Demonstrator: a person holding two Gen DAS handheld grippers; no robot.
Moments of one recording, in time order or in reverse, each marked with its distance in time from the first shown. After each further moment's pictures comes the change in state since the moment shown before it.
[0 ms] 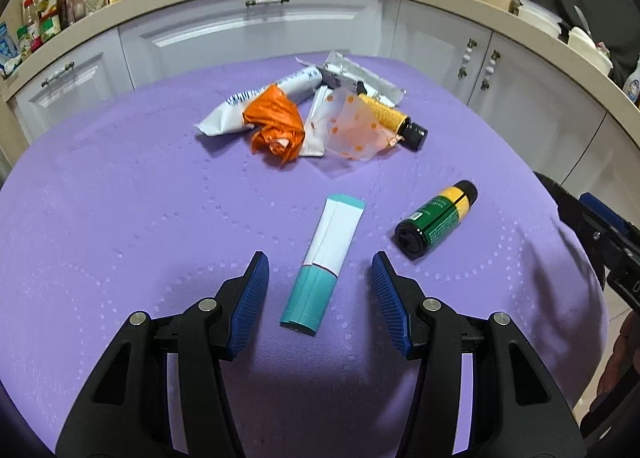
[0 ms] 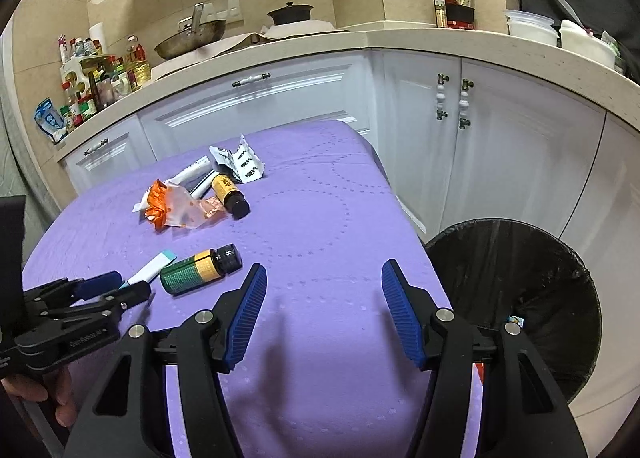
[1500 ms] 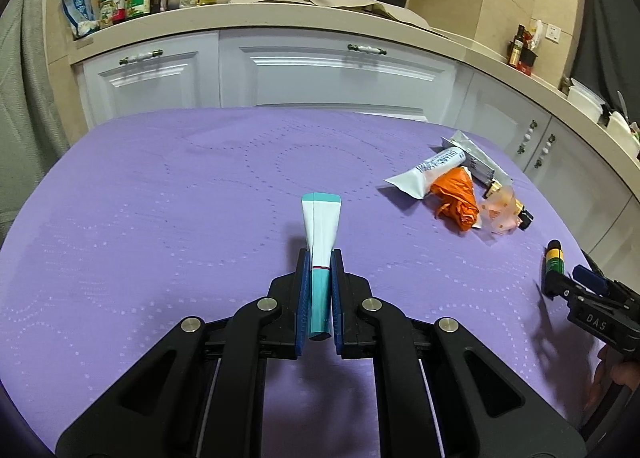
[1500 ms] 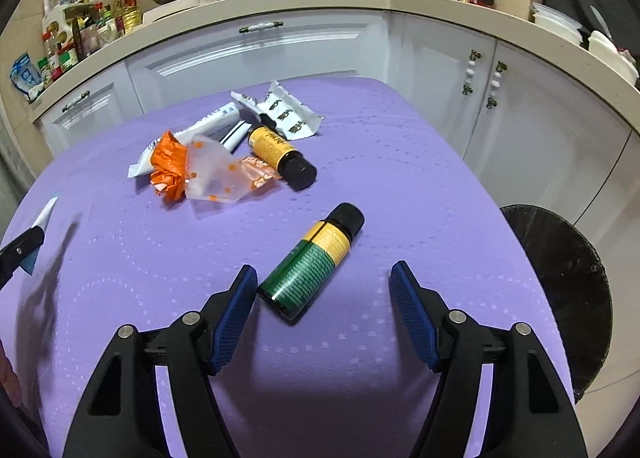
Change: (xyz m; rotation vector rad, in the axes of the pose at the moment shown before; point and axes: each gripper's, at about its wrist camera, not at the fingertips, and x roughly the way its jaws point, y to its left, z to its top) left arm -0.048 0.145 0.002 -0.171 -0.163 0.072; right arm 0.051 0.086 0.006 -0.046 0.145 -0.107
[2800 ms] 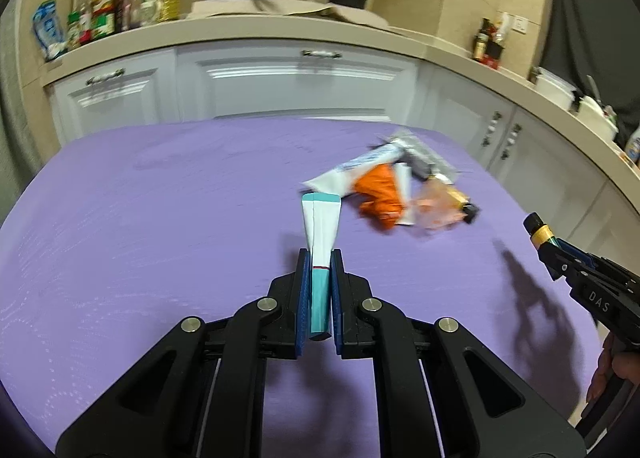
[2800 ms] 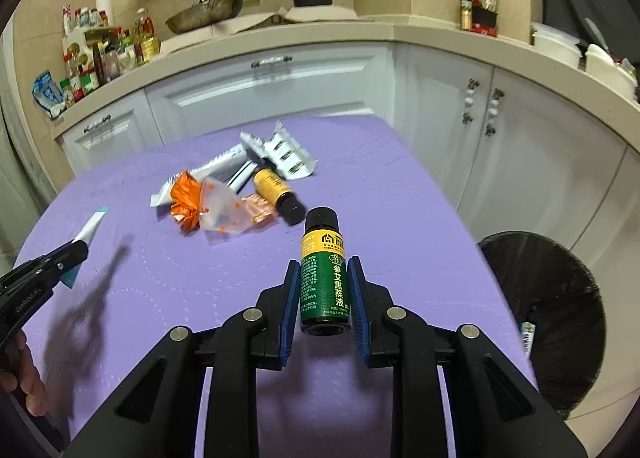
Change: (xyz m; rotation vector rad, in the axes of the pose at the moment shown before) left arm -0.012 -0.064 -0.004 0.066 -0.031 -0.082; right arm -0.041 -0.034 0.003 -0.008 -0.109 0.058
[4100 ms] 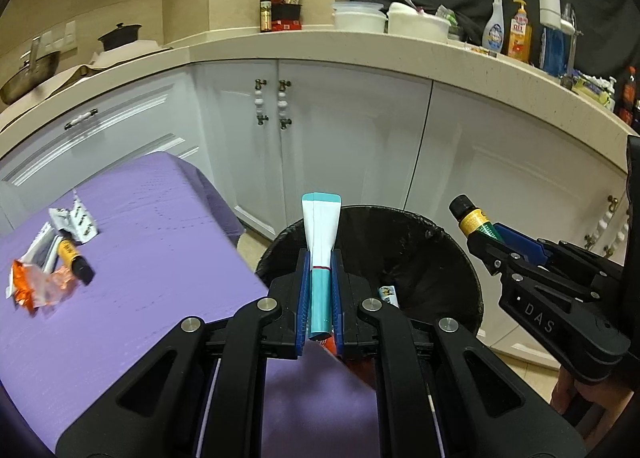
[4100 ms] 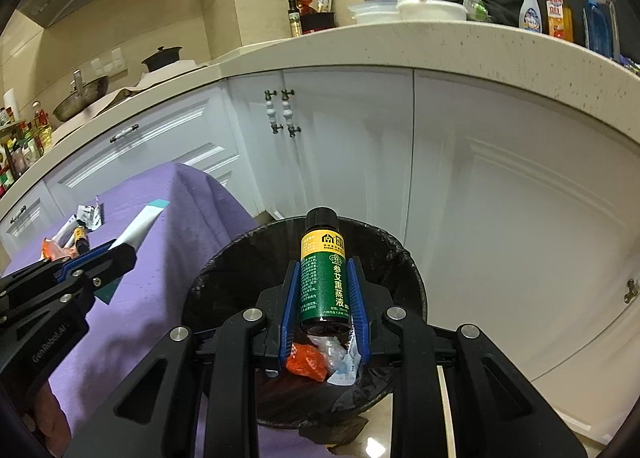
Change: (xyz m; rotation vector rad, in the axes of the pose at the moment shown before) left arm 0.040 -0.342 -0.029 0.411 -0.002 -0.342; right arm -0.056 -0.241 -0.054 0.280 -0.097 -0.237
